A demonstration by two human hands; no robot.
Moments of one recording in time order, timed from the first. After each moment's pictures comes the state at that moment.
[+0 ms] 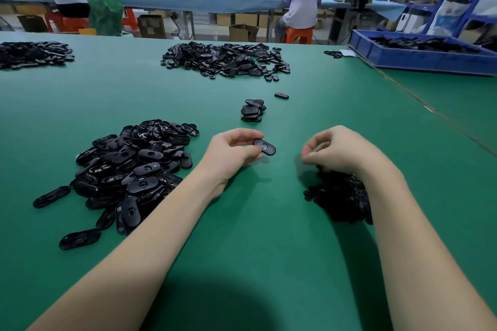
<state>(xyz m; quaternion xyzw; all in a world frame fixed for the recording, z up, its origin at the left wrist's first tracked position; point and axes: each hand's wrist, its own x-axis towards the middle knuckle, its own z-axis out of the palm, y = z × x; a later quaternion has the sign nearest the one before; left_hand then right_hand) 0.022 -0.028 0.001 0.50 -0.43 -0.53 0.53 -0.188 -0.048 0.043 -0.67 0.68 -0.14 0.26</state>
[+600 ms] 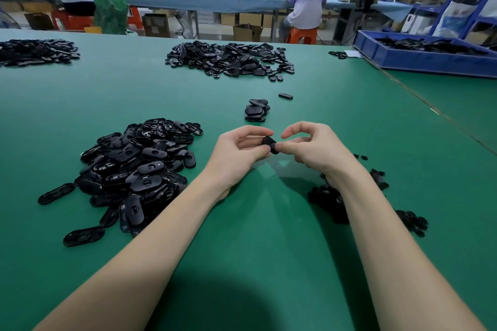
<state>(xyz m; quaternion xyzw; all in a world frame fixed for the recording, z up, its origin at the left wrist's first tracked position) 0.020 -0.025 -0.003 0.49 -0.51 -0.47 0.53 -0.149 -0.051 0.024 -0.61 0.59 -0.35 0.41</state>
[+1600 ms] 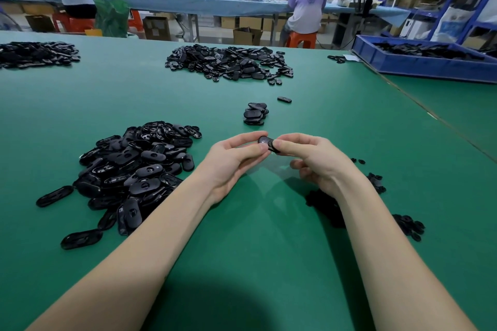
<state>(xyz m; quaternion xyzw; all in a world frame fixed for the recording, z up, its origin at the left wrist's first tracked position) 0.026 -0.027 -0.001 0.37 -0.31 -0.67 0.56 -0.151 -0.047 0.018 -0.51 0.54 -0.37 0.56</state>
